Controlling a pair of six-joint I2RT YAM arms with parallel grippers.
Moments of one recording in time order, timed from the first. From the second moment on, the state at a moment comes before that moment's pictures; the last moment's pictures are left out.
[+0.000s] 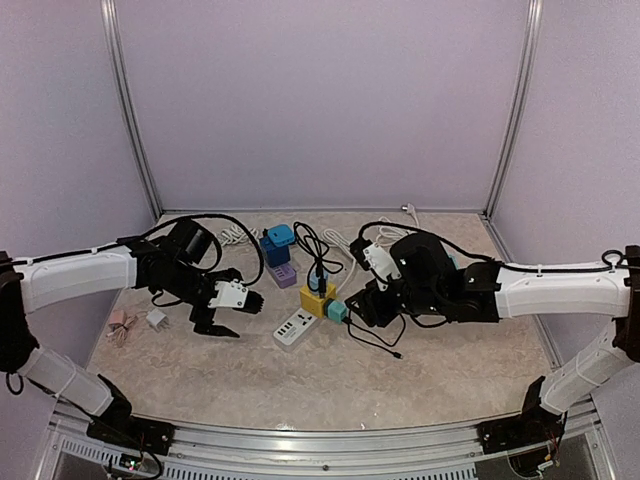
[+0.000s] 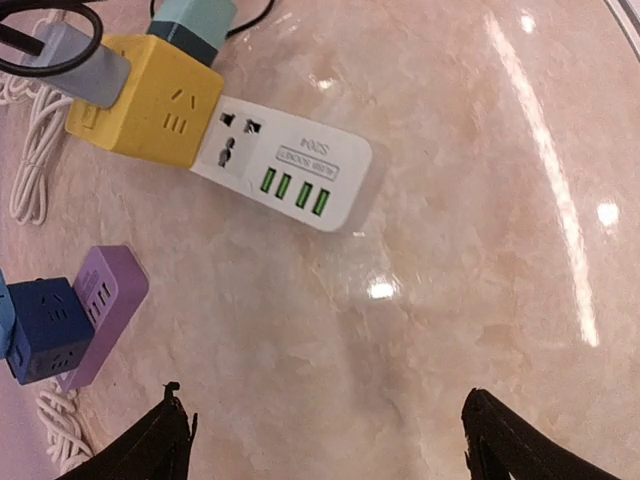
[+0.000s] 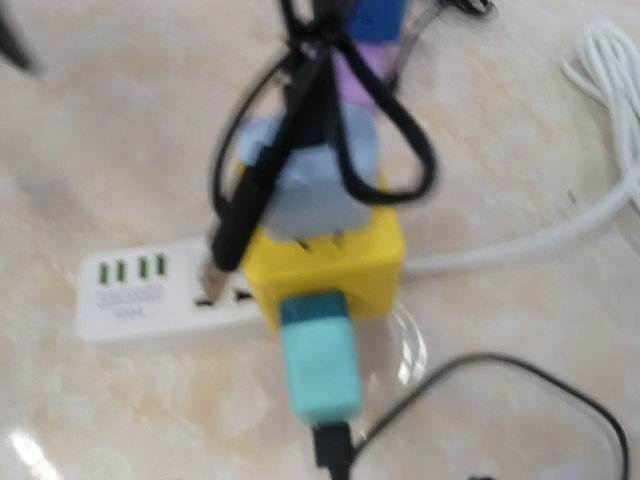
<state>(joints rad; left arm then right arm) -0.57 1.41 0.91 -0.52 0.39 1.18 0.99 1.42 0.90 -0.07 0.14 0.15</state>
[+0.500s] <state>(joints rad) -0.34 1.38 1.24 -1.23 -0.15 1.08 0.70 1.41 1.04 -0.55 0.37 0.32</state>
